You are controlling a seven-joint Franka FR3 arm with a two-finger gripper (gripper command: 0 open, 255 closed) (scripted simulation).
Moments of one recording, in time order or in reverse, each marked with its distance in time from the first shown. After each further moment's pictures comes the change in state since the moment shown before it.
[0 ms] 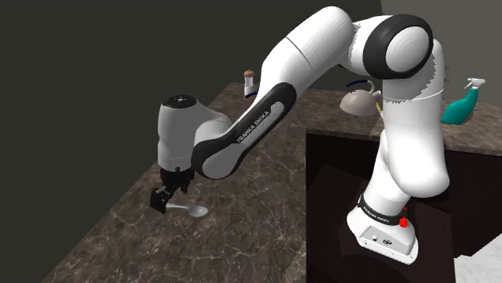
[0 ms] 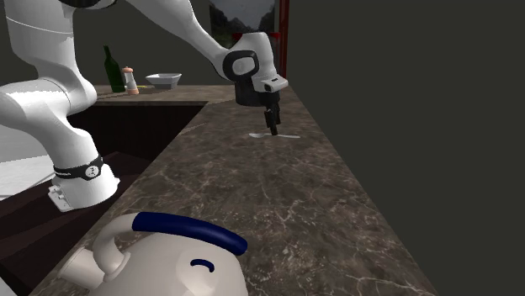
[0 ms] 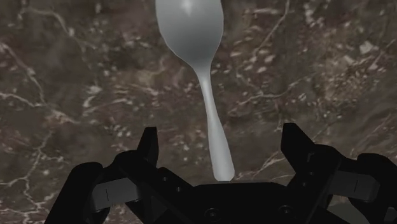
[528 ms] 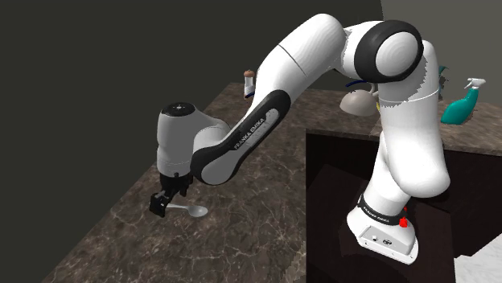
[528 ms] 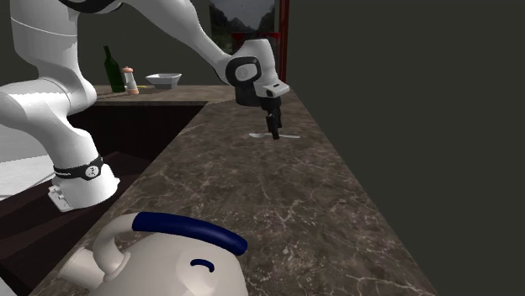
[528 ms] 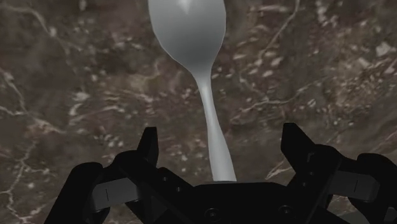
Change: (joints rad) arm 0.014 0.046 -0.014 0.017 -0.024 0.027 0.016
